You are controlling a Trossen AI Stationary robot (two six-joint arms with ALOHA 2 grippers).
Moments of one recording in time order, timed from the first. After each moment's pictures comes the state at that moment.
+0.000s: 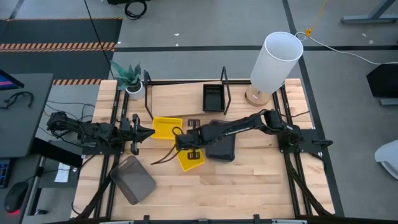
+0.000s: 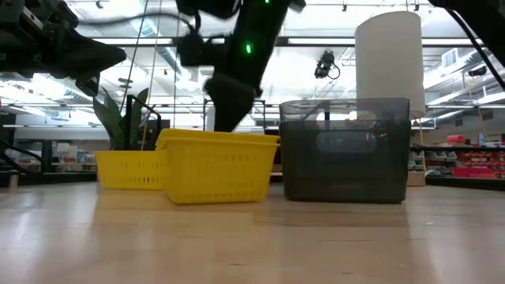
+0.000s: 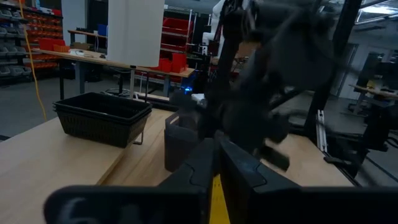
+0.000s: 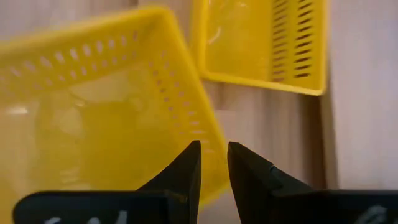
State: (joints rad) left arm -0.30 0.09 0.01 0.16 -0.45 -0.15; right arm 0.14 2.24 1.91 -0.87 0.41 0.04
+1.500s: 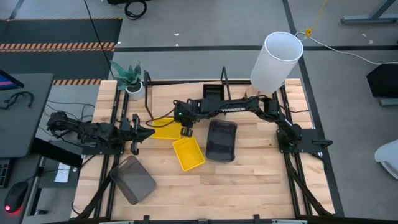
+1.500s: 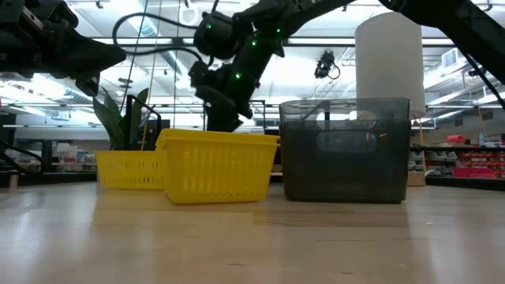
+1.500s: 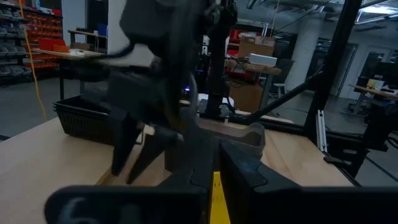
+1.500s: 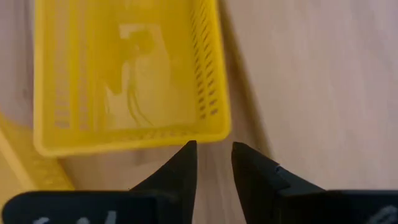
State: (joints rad) left arm -0.30 0.09 0.01 0.16 -0.45 -0.15; right arm -0.13 2.24 1.91 -0.69 0.14 0.00
